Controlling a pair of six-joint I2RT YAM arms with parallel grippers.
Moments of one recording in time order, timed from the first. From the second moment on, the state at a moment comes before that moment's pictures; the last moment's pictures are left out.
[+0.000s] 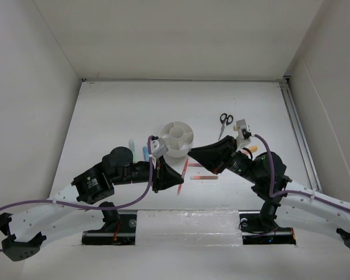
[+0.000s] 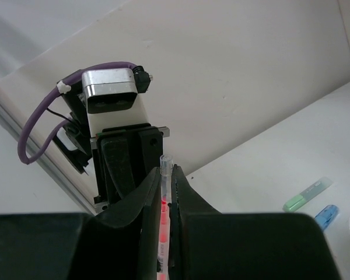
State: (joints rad) left arm -1.06 0.70 0.83 -0.35 0.34 -0.40; right arm 1.04 0.80 0.62 0.59 -0.13 0.57
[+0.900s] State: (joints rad) left arm -1.06 0.69 0.83 -0.35 0.32 -0.40; right arm 1.06 0.80 0.59 0.61 -0.11 0.58
